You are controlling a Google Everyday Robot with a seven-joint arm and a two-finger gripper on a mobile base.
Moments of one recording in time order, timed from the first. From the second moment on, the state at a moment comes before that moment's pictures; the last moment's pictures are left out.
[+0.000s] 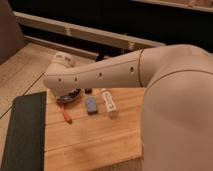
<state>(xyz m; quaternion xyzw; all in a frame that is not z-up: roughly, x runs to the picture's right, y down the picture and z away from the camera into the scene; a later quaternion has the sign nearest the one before) -0.216 0.032 0.710 -0.20 -0.04 0.49 0.85</state>
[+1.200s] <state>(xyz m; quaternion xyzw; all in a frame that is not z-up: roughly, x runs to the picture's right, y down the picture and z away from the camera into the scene) -0.223 0.114 0.773 -0.24 0.07 0.51 0.82</state>
